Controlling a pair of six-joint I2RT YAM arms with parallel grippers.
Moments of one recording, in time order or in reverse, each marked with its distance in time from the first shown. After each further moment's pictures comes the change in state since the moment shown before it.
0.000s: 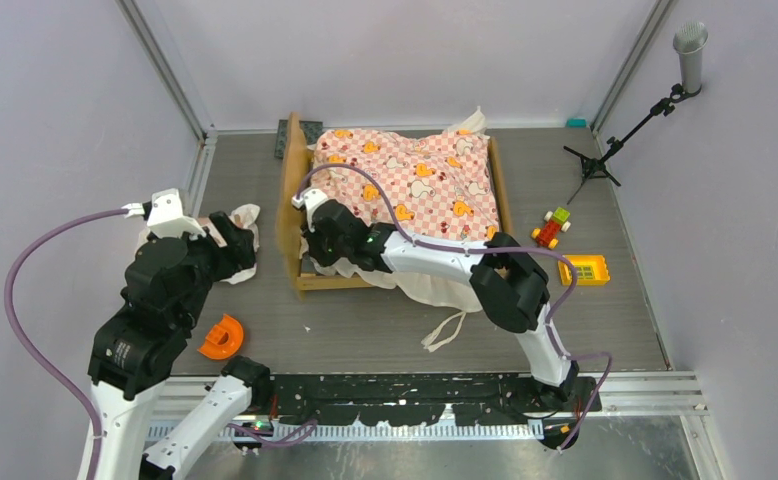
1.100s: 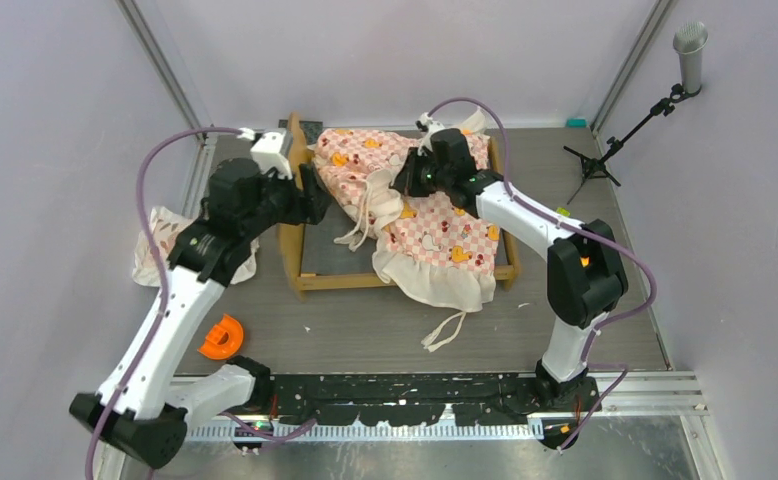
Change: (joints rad) left arm -0.011 0.350 -0.012 0.356 0.462 0.129; right arm -0.496 -0.290 -0.219 0.020 -0.268 0.264
